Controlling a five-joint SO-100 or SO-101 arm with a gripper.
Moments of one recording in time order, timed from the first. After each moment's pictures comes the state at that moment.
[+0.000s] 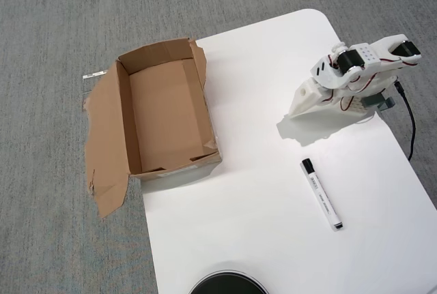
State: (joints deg) arm -3.5 193.0 181.1 74.8 183.4
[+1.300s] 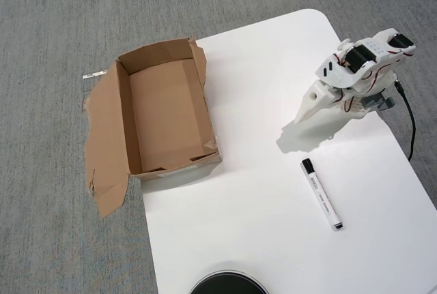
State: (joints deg) arm -16.8 193.0 171.0 75.0 183.6
